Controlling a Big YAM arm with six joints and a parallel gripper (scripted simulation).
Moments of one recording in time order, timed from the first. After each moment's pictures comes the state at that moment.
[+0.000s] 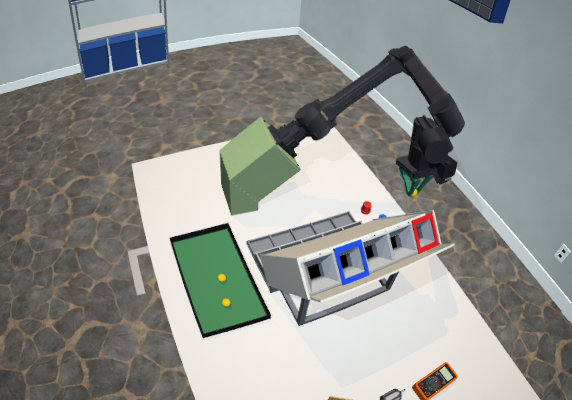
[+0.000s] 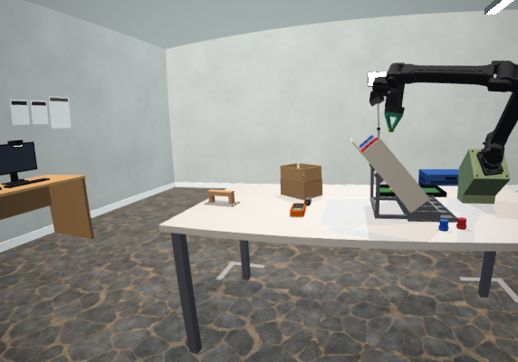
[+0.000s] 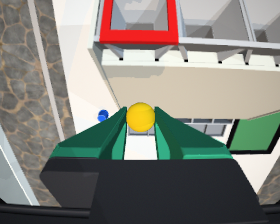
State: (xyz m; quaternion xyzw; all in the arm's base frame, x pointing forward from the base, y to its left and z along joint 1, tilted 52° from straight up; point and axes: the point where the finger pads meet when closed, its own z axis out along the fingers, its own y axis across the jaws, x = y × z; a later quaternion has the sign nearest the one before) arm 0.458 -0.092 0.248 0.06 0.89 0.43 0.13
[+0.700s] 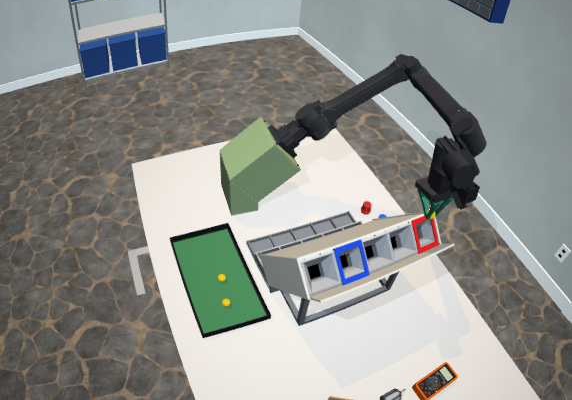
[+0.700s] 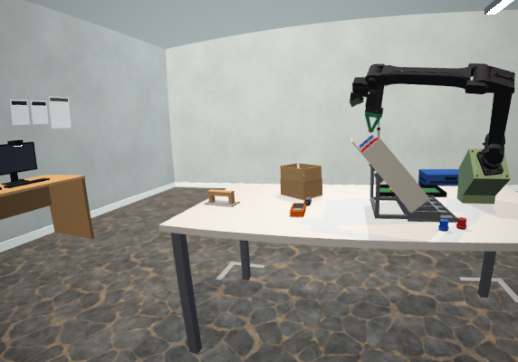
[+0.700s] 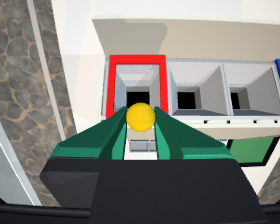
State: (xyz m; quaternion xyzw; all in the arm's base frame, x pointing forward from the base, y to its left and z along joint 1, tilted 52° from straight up) arm 0.540 -0.103 0.252 0.07 0.89 0.43 0.13
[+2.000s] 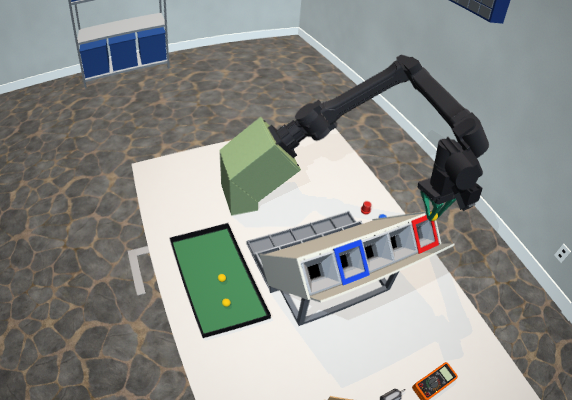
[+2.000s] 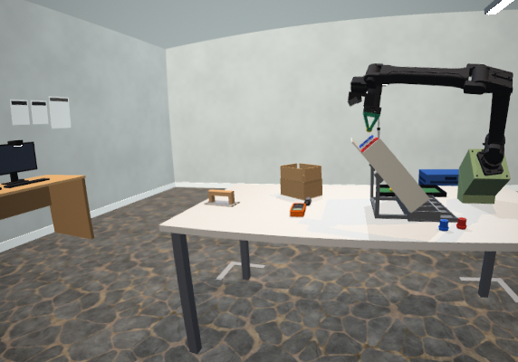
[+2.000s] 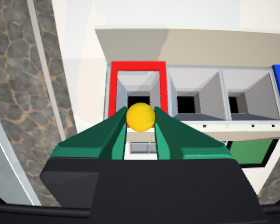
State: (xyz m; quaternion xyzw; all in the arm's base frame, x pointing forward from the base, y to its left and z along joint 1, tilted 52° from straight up) arm 0.548 -0.105 0.255 0.07 0.89 0.43 0.13
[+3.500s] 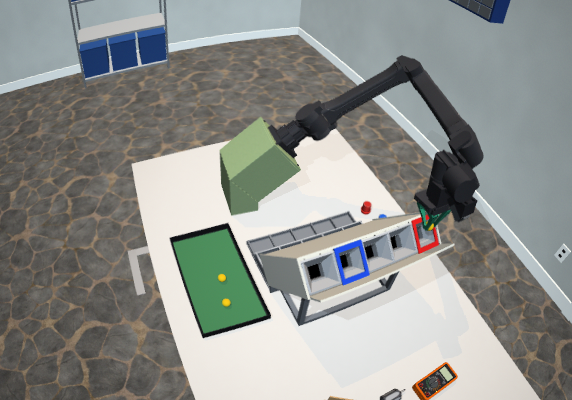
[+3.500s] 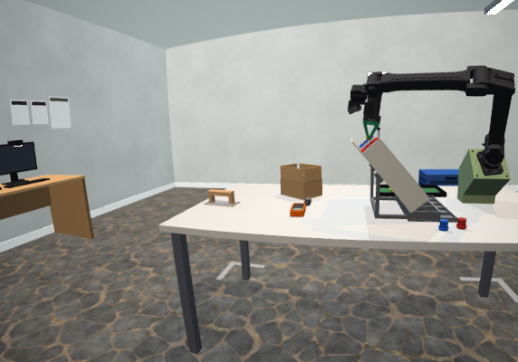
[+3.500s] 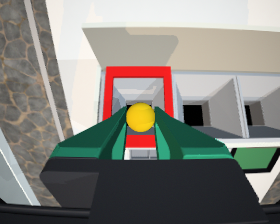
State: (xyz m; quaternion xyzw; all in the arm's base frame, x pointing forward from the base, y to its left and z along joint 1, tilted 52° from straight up) arm 0.554 -0.078 0.234 0.07 0.89 0.43 0.12
